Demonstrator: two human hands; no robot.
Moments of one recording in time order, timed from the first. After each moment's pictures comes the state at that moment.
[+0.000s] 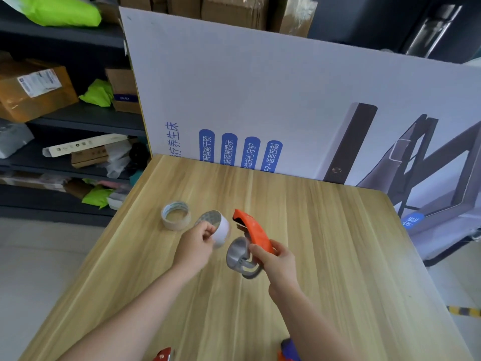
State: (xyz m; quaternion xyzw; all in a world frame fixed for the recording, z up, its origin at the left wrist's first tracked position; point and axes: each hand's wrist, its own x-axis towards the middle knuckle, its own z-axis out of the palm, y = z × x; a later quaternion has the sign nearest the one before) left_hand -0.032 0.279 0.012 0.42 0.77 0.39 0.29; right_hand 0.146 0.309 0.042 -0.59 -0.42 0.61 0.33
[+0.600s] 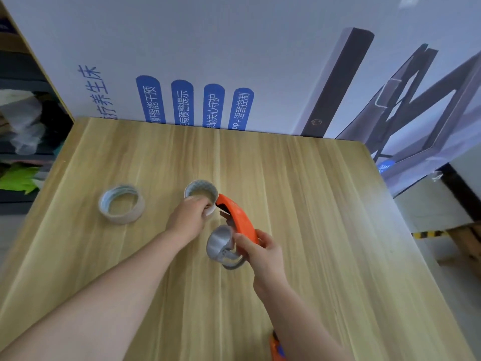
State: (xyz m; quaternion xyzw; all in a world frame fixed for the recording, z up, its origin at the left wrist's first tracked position) left_hand -0.039 0.398 -0.095 0.64 0.71 0.18 0.22; right_hand 0.142 0.341 -0.021 -0.66 -0.33 0.59 0.34
